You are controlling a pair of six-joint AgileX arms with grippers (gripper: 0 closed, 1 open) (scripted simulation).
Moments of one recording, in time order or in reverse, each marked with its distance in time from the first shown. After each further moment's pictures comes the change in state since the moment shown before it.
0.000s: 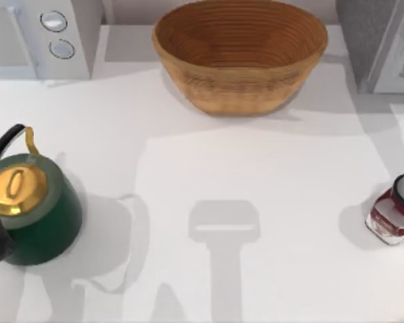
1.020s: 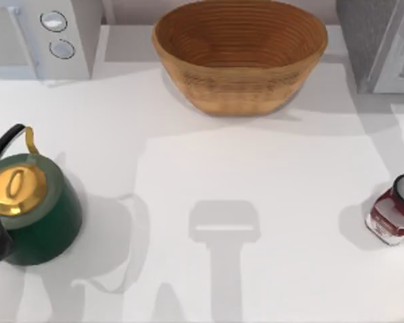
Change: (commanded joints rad) left arm 0.000 0.000 0.000 0.000 0.000 0.000; right arm 0.000 0.000 0.000 0.000 0.000 0.000
